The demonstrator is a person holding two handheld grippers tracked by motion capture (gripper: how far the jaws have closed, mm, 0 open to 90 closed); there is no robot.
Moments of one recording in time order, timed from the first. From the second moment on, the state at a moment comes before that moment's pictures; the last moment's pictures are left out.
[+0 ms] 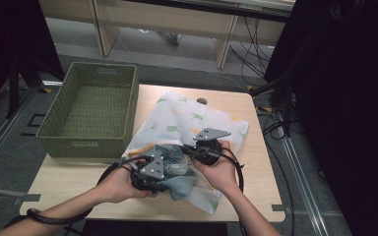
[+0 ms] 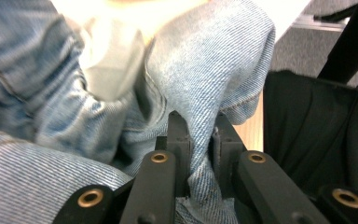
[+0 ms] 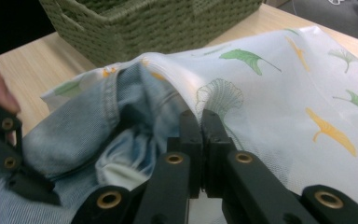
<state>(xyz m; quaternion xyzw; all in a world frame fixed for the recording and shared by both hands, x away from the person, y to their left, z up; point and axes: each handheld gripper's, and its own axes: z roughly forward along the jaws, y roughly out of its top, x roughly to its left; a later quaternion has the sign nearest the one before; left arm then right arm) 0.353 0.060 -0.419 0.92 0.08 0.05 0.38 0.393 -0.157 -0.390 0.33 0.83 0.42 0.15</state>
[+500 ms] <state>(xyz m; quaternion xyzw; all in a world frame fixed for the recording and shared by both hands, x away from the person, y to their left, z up) 0.371 0.067 -0.408 0.92 0.10 0.01 0.39 0.394 -0.156 -0.393 0.33 0.84 0.41 0.13</state>
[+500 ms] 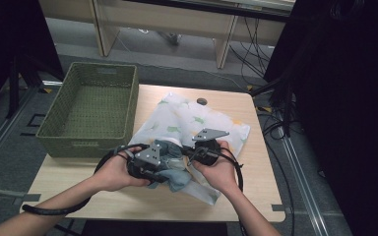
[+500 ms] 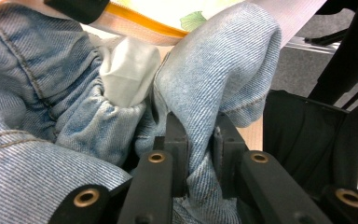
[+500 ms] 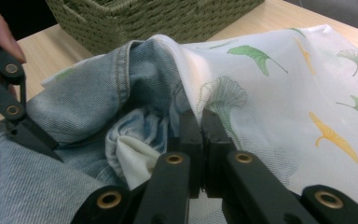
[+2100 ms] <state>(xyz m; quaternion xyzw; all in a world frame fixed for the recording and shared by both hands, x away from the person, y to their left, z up) 0.391 0.053 -0.394 0.87 0.17 0.15 0.43 0.377 -0.144 -0.358 0.29 0.82 0.47 0.15</state>
